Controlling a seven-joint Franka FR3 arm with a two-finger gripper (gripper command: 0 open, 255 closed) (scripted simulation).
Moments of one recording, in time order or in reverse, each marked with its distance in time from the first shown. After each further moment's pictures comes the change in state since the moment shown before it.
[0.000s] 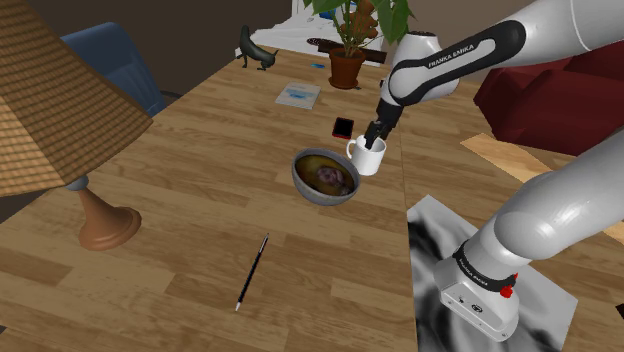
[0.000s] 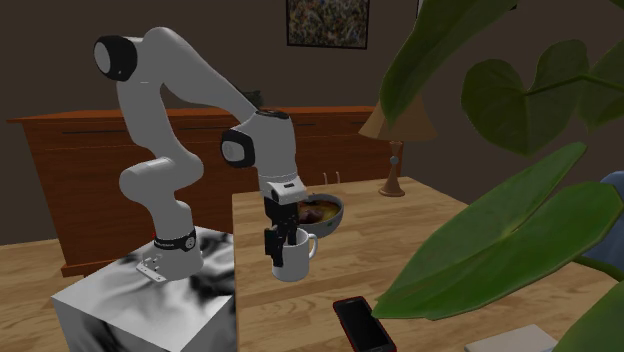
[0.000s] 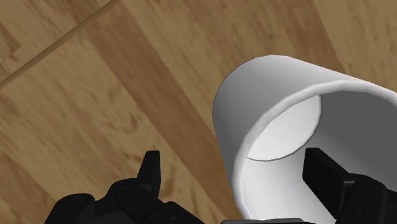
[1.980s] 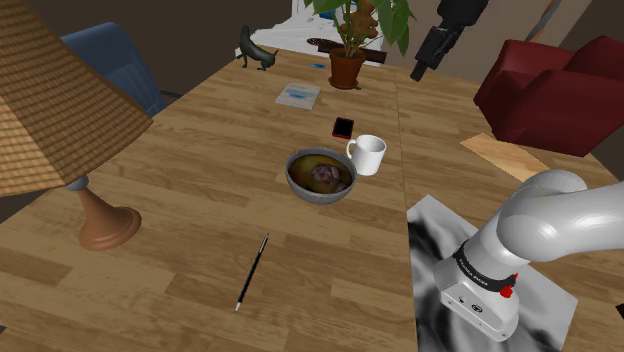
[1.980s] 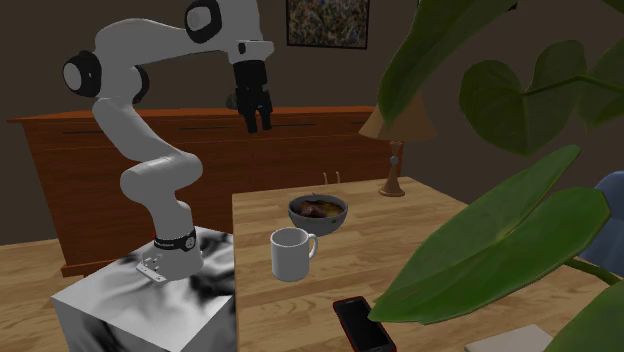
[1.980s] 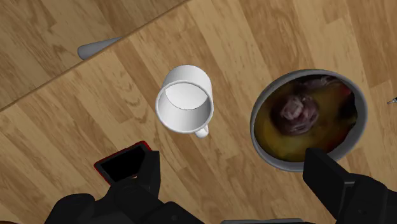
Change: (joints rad) arm 0.053 -0.545 0.149 0.294 -0.008 -0.728 0.109
